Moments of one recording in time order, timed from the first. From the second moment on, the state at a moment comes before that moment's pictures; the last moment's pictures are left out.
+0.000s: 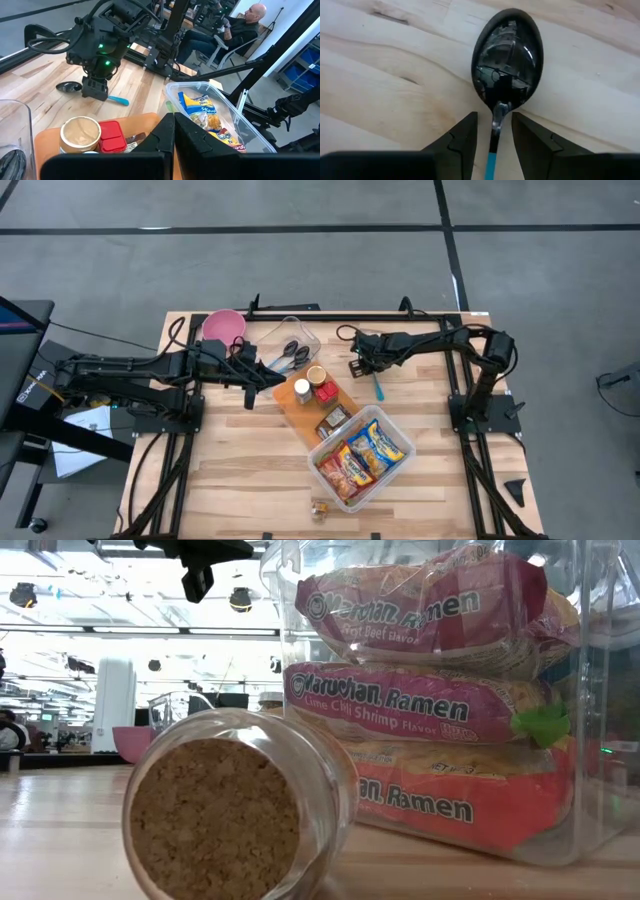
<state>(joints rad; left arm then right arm) 0.06 0.92 0.74 -0.07 0.03 -0.40 -0.41 1.81 1.00 -0.51 0.19 0.79</state>
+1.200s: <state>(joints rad) 0.06 0.92 0.74 -0.07 0.03 -0.40 -0.34 1.73 0.99 -0.53 0.20 0.79</state>
